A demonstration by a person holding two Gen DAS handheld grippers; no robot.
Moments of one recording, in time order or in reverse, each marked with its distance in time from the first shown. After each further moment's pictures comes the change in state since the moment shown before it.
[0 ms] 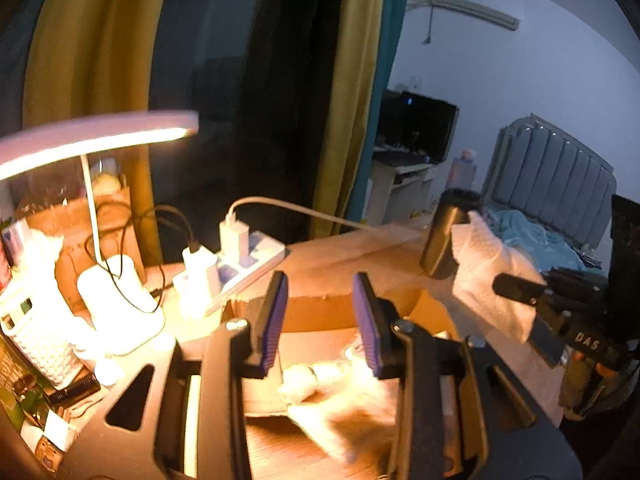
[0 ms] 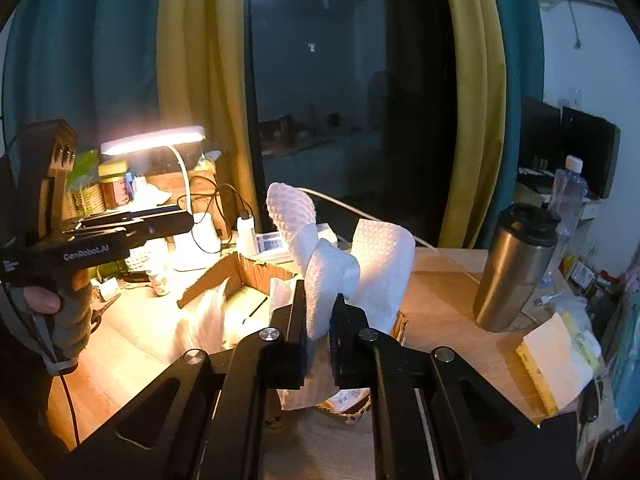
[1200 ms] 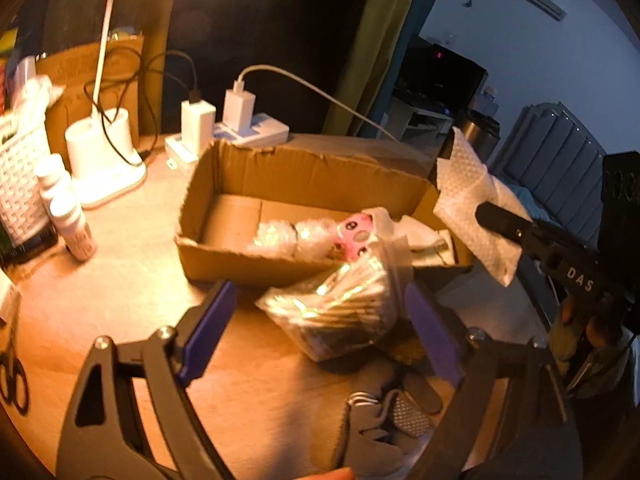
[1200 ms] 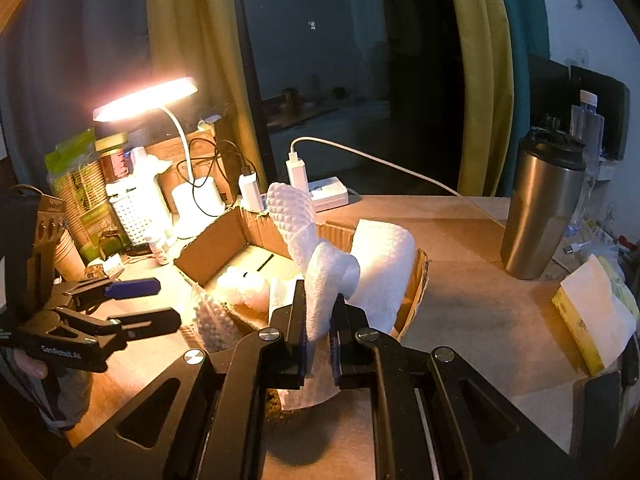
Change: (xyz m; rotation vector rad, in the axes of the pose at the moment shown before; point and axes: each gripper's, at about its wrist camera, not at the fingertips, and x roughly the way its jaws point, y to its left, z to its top) left arm 0.020 -0.012 -0.097 -0.162 0.232 0.013; right arm 0.022 -0.009 -0.044 0.065 0.089 0.064
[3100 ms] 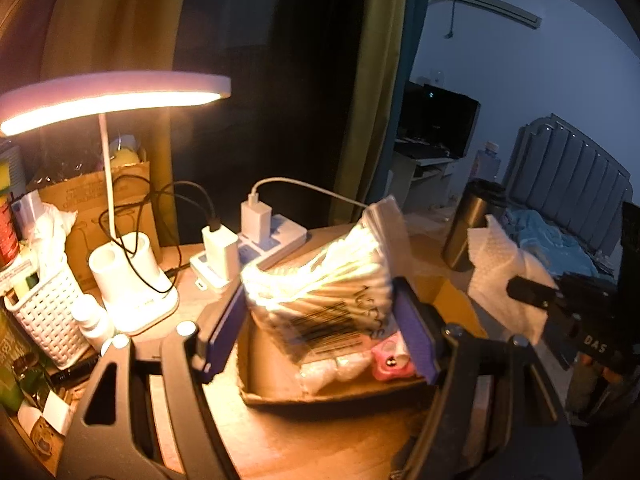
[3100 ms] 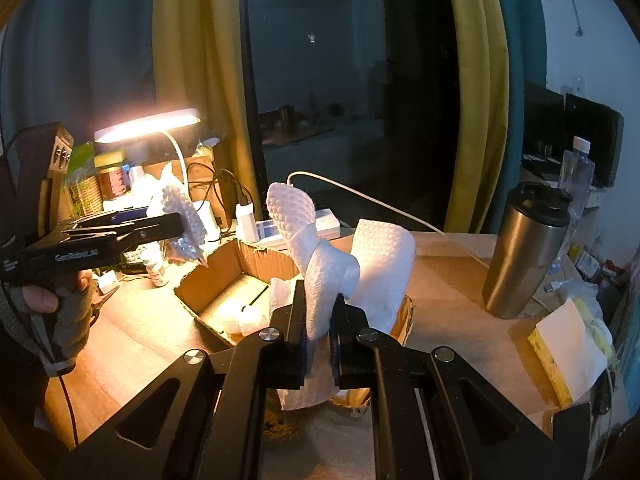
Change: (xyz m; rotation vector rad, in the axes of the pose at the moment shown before) left arm -0.030 0.009 0.080 0.118 -0.206 0.051; right arm -0.012 0.008 0.035 -0.051 -0.053 -0.052
